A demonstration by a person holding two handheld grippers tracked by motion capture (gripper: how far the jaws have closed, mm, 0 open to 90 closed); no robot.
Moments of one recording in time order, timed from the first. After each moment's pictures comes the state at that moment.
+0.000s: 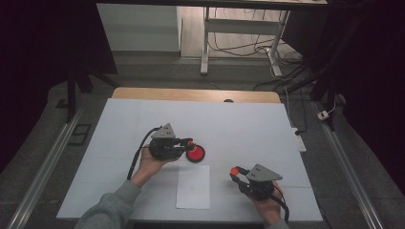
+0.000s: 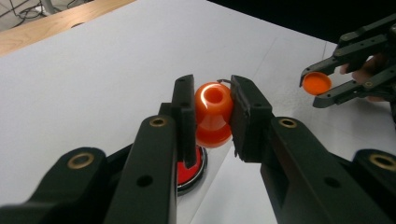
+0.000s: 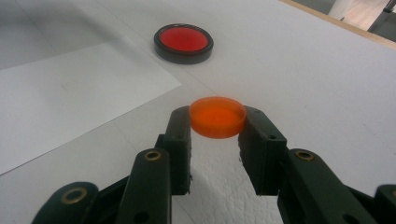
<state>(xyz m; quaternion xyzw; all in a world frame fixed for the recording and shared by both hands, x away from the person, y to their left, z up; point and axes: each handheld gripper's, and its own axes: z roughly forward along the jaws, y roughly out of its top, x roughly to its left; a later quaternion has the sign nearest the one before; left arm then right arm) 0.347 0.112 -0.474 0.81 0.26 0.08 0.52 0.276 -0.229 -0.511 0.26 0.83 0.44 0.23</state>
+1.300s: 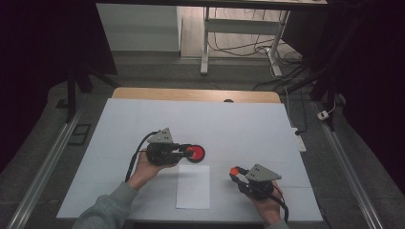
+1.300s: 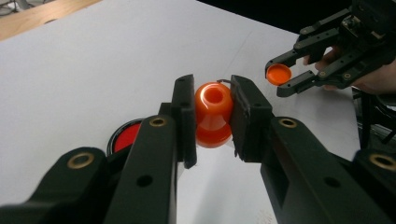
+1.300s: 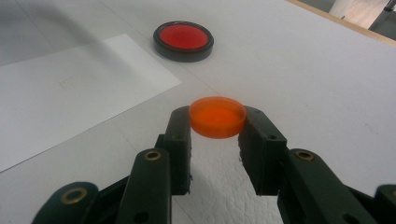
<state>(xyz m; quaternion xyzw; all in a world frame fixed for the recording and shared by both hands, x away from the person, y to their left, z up) 0.330 0.115 -0.470 0.82 0.24 0.06 0.52 0.277 -0.228 -0.513 0.26 0.83 0.44 0.23</state>
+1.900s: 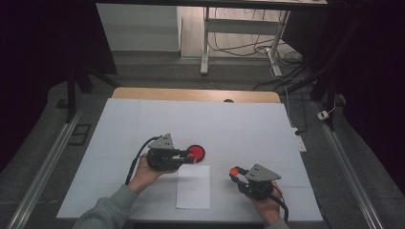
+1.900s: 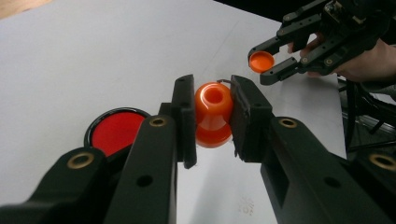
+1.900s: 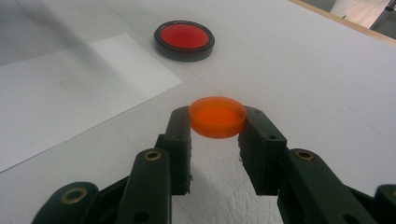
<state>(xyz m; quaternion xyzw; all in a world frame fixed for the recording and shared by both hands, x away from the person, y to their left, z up) 0.318 0.111 -0.476 0.83 0.23 0.04 0.51 0.277 -0.227 -0.513 0.26 0.83 0.44 0.23</state>
